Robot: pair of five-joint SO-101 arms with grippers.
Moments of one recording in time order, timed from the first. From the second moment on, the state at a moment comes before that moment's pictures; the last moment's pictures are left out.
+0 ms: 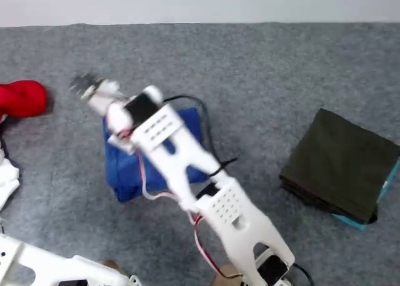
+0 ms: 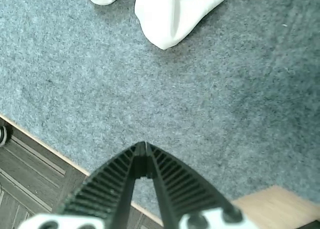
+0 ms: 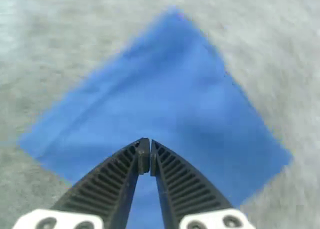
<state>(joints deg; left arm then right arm) -75.1 -49.0 43.6 81.3 -43.8 -44.9 53.5 -76.5 100.5 13.4</state>
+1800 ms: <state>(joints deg) -75.1 -49.0 46.3 81.3 -43.8 -37.0 51.4 -42.7 89.8 -23.8</state>
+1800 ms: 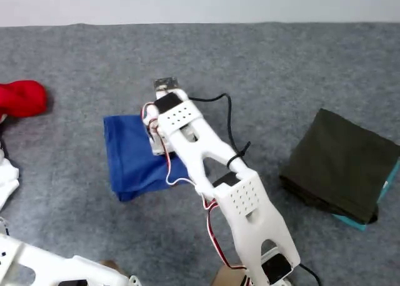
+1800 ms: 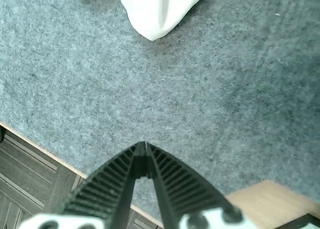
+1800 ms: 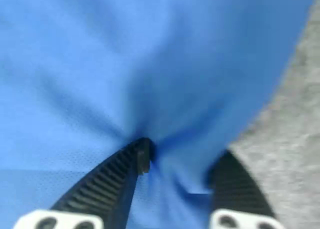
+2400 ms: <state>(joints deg) -75.1 -49.0 46.3 81.3 -43.8 -21.0 49.6 -48.9 100.3 7.3</state>
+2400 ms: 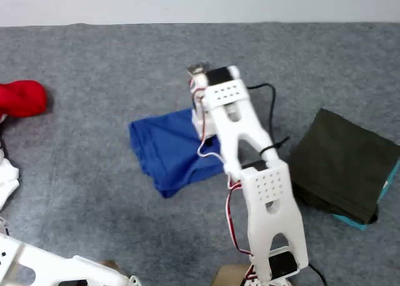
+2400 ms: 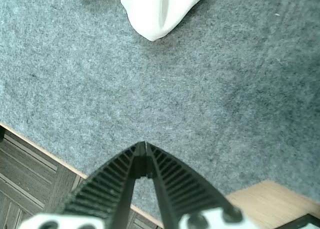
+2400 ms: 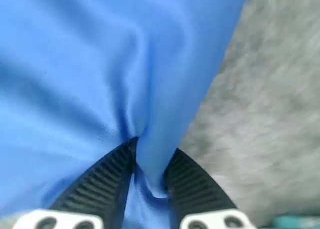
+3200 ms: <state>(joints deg) -75.1 -49.0 46.3 81.3 -43.8 -17.8 49.1 -49.0 78.9 65.3</state>
